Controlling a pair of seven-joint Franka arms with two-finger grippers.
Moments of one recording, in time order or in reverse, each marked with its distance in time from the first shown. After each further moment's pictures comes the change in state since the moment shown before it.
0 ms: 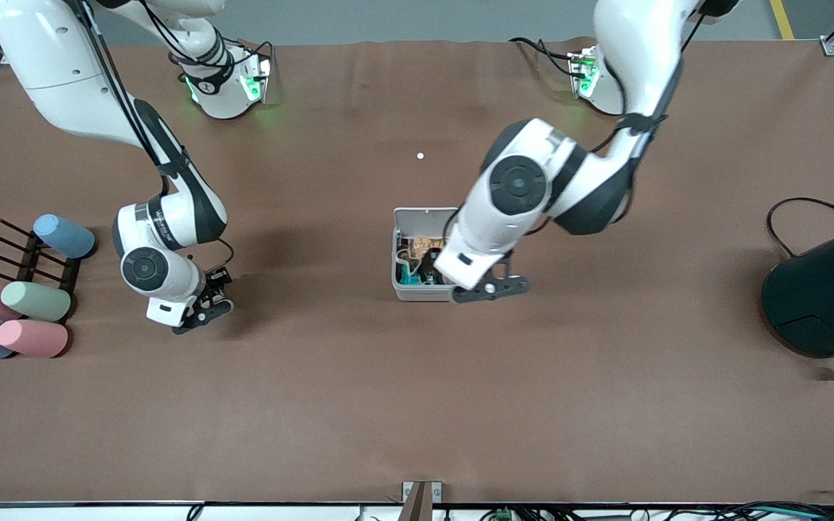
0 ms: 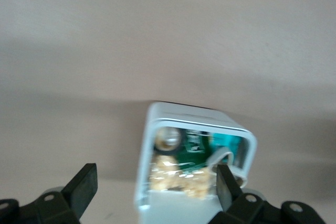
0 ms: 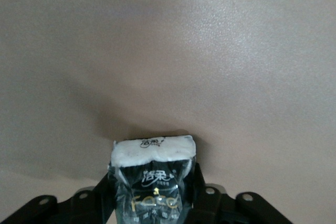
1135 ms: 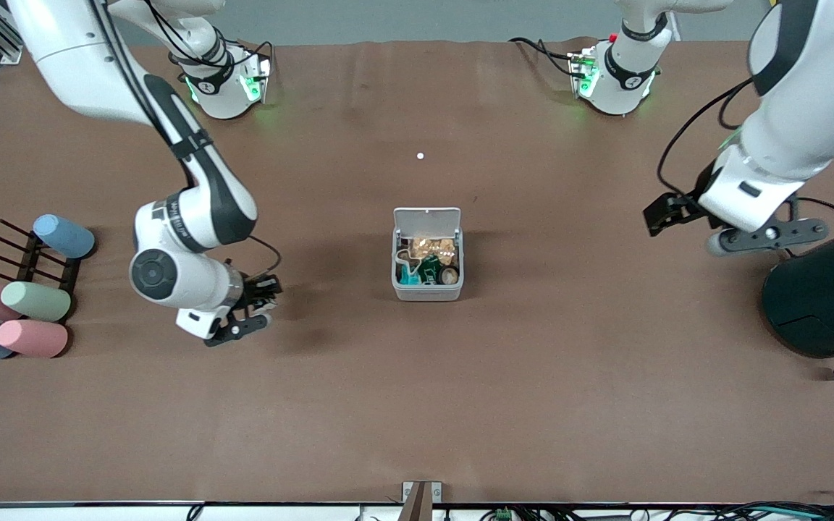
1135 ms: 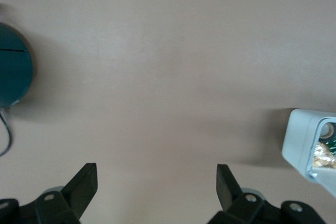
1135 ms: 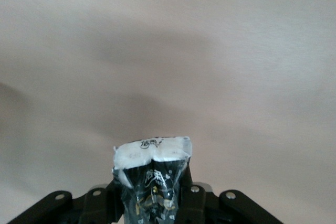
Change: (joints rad) left arm 0.401 -0.479 -0.002 -0.270 0.070 -0.213 0.409; right arm 0.133 -0.010 0.117 0.275 0.328 -0.185 0.226
